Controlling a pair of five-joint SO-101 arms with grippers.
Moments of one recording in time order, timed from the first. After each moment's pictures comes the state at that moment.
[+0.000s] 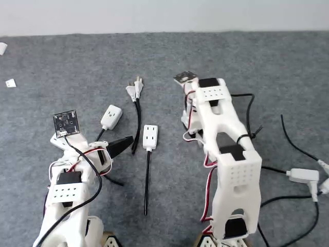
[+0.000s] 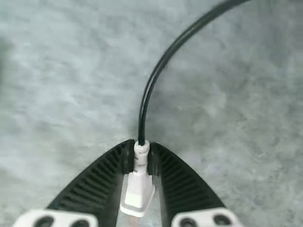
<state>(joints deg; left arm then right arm) -9.1 -44.0 79.4 28.9 14.1 -12.7 35.5 -16.4 80.4 18.2</state>
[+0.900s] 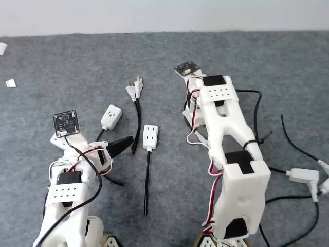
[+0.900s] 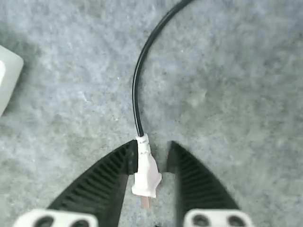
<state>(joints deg) -9.1 -44.0 79.4 28.9 14.1 -11.1 25.7 -10.4 77.5 18.9</state>
